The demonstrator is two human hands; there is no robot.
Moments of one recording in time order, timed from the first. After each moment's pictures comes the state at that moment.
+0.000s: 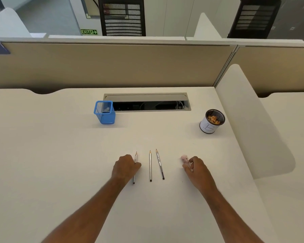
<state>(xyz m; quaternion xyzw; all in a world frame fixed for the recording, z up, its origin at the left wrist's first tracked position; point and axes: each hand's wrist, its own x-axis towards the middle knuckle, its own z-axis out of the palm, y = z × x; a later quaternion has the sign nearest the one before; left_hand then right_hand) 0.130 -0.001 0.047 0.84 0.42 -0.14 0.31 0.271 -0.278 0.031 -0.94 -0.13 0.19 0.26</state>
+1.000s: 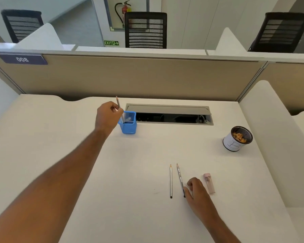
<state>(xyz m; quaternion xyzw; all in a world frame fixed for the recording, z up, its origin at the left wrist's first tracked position) 0.185 0.220 0.157 0.80 0.42 0.24 0.35 0.211 -0.221 0.020 -0.91 -0.23 0.20 0.30</state>
